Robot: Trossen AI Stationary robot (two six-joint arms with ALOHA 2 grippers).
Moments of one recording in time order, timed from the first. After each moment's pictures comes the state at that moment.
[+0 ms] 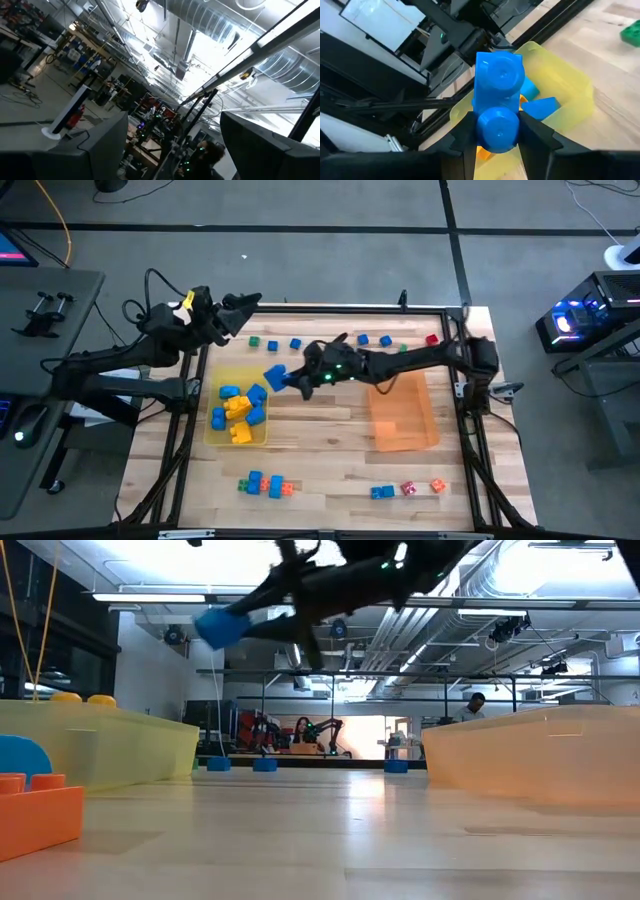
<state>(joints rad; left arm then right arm) 0.26 0.84 0.80 0.44 -0.09 -0.64 -0.07 1.93 1.31 0.33 -0.12 0.70</state>
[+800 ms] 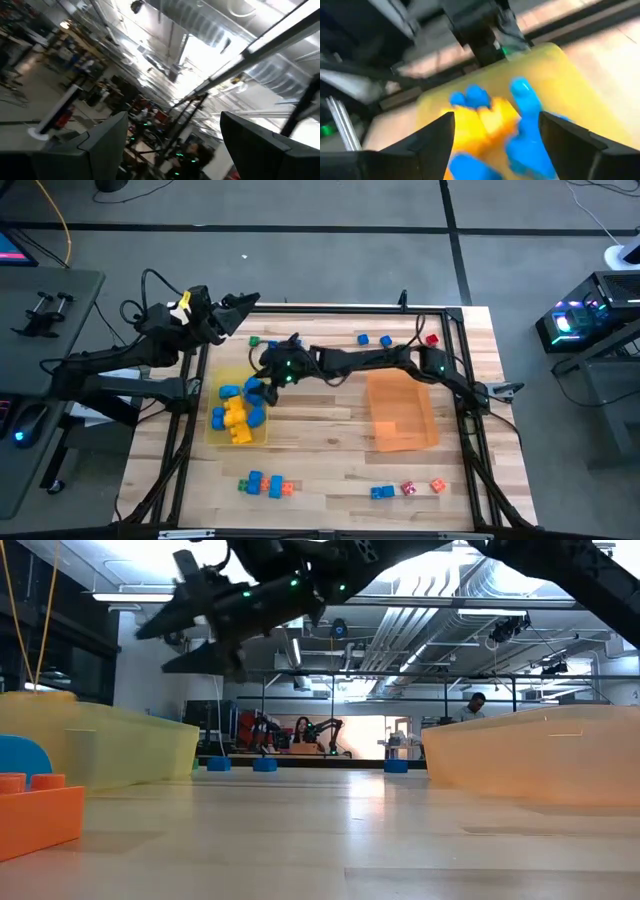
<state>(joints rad) 0.26 0.83 0.80 0.46 -0.06 -0.68 -0.09 2.33 1.96 -0.09 -0.22 0.35</state>
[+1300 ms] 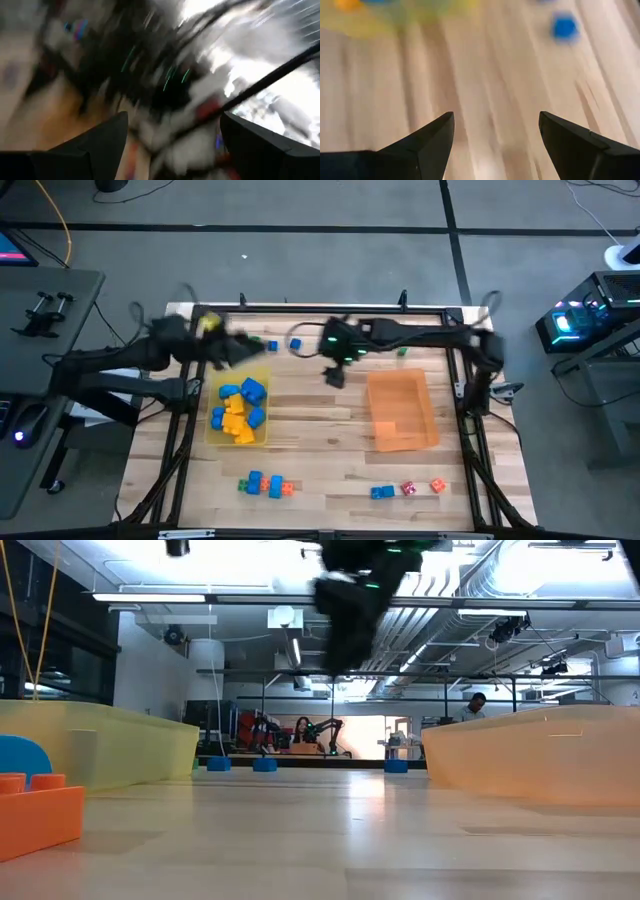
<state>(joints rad) 0.09 0.80 0.80 -0.04 0.10 -0.91 -0.21 1.79 1.48 -0.70 -0.06 0.04</state>
